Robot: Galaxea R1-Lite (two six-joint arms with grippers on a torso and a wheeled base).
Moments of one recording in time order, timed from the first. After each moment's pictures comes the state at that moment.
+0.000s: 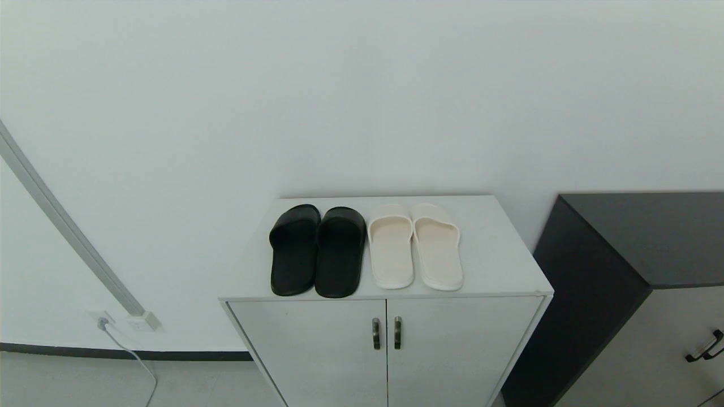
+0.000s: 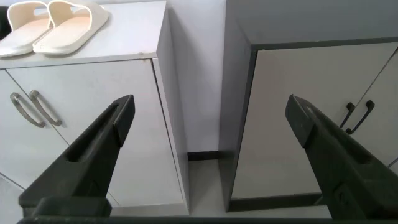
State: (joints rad) left arm 0.00 0.00 0.00 0.00 0.00 0.02; right arm 0.00 0.00 0.00 0.00 -0.02 0.01
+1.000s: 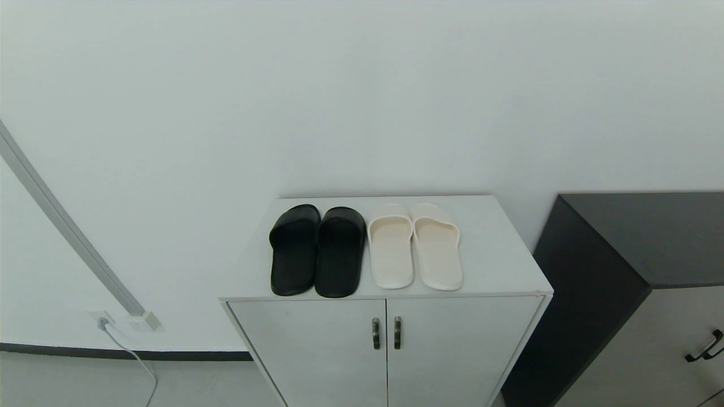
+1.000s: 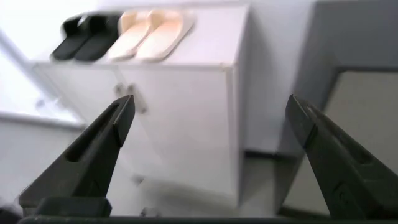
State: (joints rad) left arm 0.00 0.00 0.00 0.00 0.00 0.03; right arm 0.02 0.18 -0.24 0.12 0.23 0.09
